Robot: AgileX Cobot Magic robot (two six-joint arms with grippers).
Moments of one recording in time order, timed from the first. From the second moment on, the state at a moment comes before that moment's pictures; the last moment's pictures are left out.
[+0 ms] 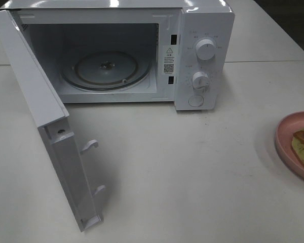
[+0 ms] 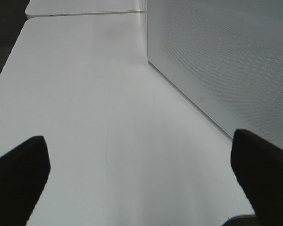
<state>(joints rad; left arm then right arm) 0.04 0.00 -0.50 -0.09 1.04 0.11 0.00 0.00 -0.51 -0.03 1.04 0.04</state>
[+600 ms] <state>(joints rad) 0.04 0.05 -0.53 -0.09 0.98 0.09 0.00 0.00 -0.51 -0.03 1.04 0.04</state>
